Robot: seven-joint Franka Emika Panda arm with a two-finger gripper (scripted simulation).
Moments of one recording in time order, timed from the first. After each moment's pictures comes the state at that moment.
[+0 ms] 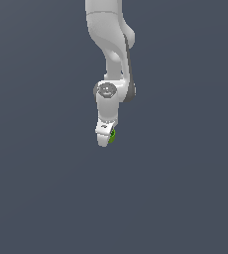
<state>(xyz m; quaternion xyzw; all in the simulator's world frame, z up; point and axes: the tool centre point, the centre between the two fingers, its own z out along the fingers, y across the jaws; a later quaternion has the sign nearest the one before) -0.090 -0.025 0.044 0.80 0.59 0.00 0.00</state>
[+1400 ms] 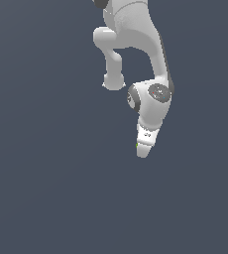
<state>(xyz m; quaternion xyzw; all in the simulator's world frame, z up) -0.018 0.136 0.086 0.80 0.59 0.00 0.00</state>
